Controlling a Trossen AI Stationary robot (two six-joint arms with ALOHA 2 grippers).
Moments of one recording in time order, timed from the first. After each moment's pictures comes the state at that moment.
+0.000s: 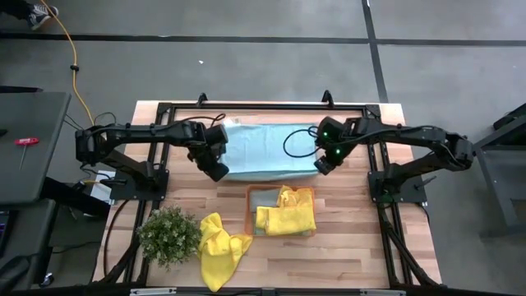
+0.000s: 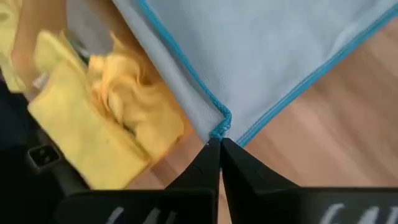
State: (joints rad) left arm 0.43 1.38 0.91 -0.92 0.41 -0.54; right arm -0.37 1.27 0.91 -0.90 -0.42 0.49
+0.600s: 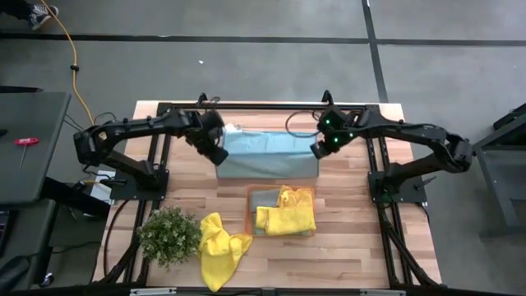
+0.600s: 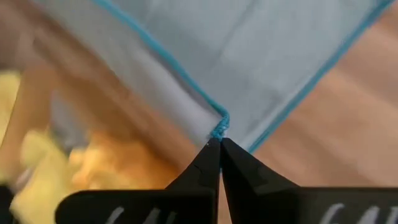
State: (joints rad) left arm 0.61 1.38 0.93 -0.89 0.22 -0.42; right arm -0.49 1.27 0.91 -0.78 -0.28 0.54
